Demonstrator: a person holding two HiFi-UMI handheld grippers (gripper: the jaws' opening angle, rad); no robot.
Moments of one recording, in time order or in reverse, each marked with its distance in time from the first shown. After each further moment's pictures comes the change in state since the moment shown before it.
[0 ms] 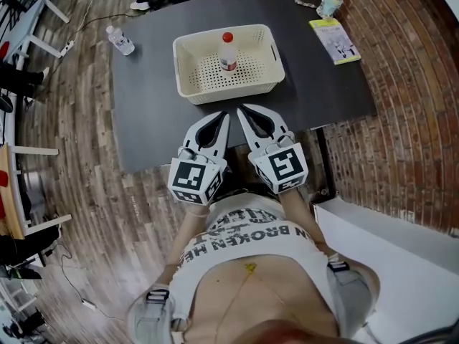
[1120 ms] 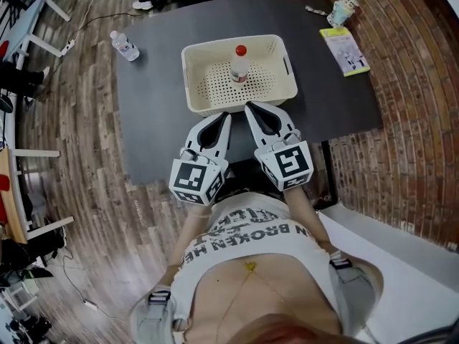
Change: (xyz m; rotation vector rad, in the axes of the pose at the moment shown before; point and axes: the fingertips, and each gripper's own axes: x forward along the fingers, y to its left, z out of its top) left arm 0.032 0.058 0.009 -0.038 -0.015 0.006; right arm 0.062 -0.033 0.002 -0.011 0.024 -0.021
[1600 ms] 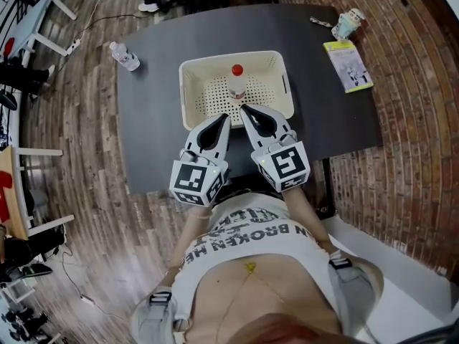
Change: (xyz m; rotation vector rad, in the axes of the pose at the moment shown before) left arm 0.059 0.015 0.021 0.015 0.018 0.053; right arm 0.038 -0.046 0.015 0.002 -0.005 0.080
